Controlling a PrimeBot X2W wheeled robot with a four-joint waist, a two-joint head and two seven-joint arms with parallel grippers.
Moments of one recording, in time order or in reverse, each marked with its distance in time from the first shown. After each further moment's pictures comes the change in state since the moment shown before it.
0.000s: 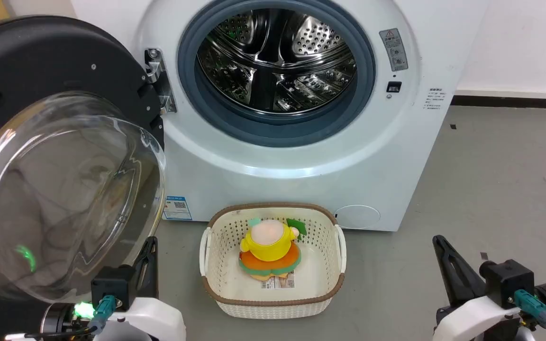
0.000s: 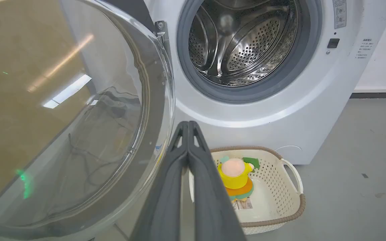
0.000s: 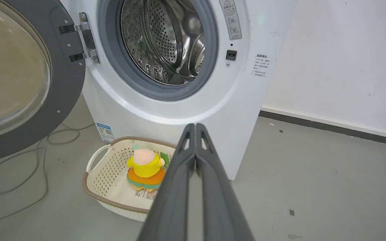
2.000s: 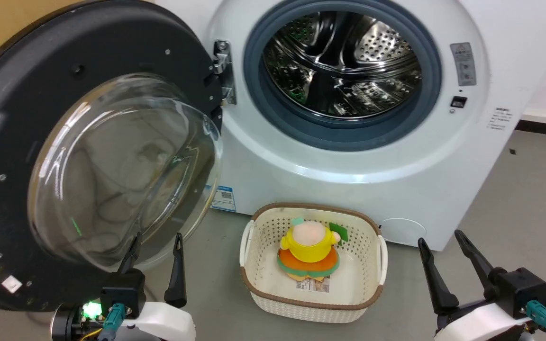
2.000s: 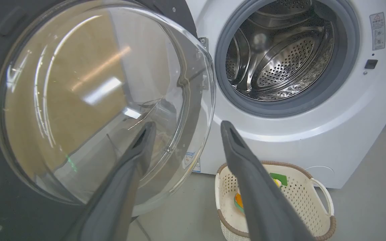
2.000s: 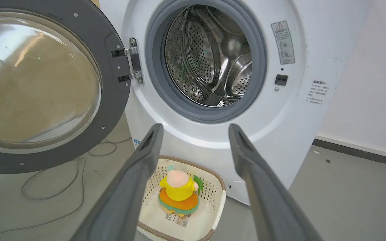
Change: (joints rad) left arm 0.001 0.001 -0.051 0.005 -0.001 0.055 -0.090; right arm 0.015 -0.019 0.019 0.000 0.073 0.000 -0.090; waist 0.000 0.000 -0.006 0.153
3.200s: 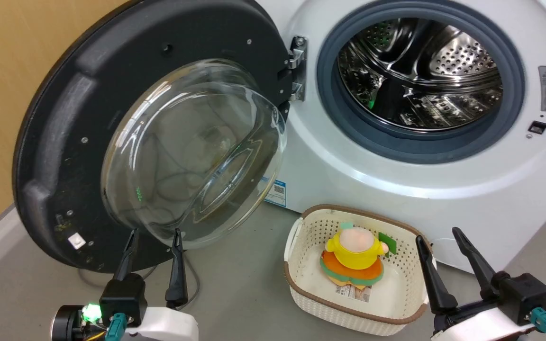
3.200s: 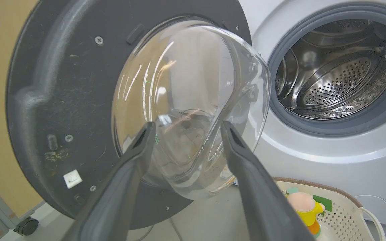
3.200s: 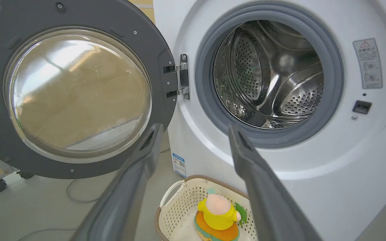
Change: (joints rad) left arm 0.009 0.006 -0.033 -0.018 -0.007 0.062 -0.074; right arm 0.003 -0.024 0.042 -0.001 0.061 0.000 -0.073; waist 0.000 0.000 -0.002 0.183
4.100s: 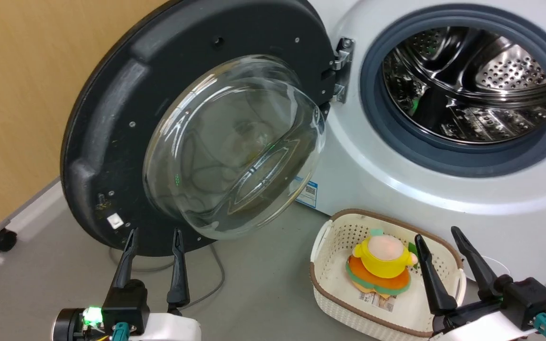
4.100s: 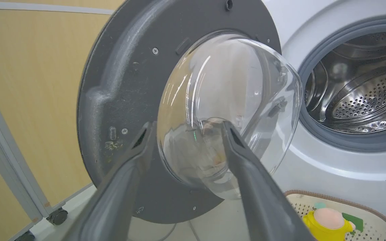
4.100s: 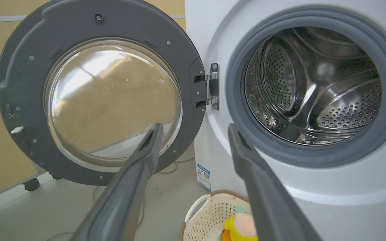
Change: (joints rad) left arm 0.012 0.007 -0.027 -0.014 0.000 0.044 -0.057; right arm 0.000 -0.021 0.034 0.007 0.052 0.000 -0.055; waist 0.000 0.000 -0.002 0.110
